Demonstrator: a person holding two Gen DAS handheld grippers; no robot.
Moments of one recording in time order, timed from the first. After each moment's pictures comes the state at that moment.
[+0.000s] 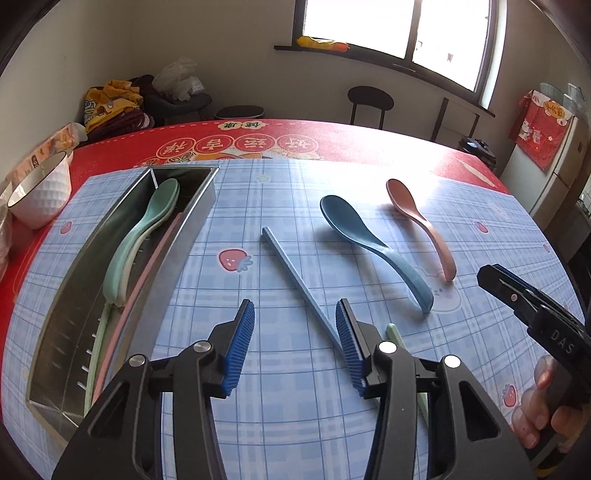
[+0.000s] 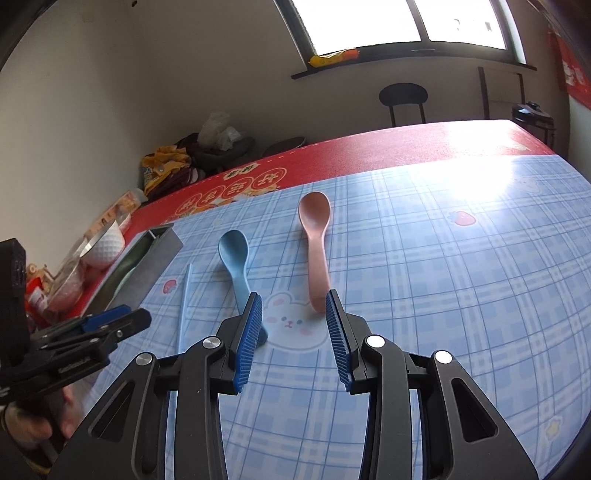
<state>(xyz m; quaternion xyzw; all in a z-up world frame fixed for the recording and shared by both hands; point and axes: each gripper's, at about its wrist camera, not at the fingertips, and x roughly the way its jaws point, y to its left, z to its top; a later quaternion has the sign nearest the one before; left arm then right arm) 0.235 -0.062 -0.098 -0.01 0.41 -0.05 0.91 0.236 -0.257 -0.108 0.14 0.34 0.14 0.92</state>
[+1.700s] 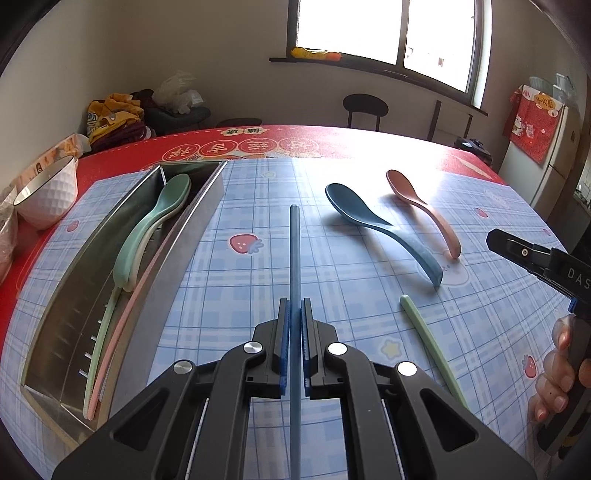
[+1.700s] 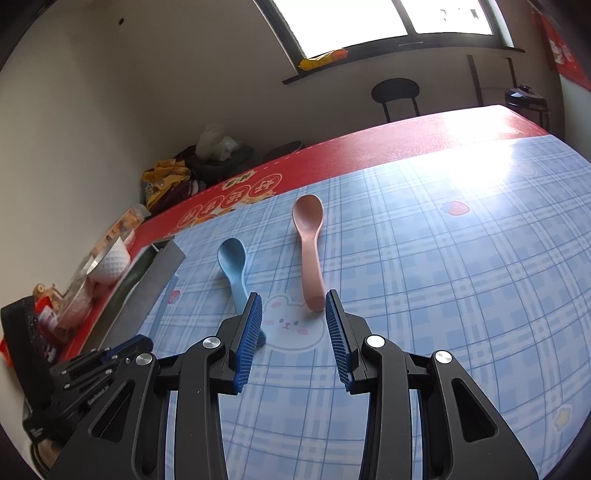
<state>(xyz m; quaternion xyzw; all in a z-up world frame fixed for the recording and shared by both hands) 0.205 -0.051 -0.111 0.00 0.38 -0.05 0.92 0.234 -0.261 -0.110 0.17 0.34 0.15 0.91</state>
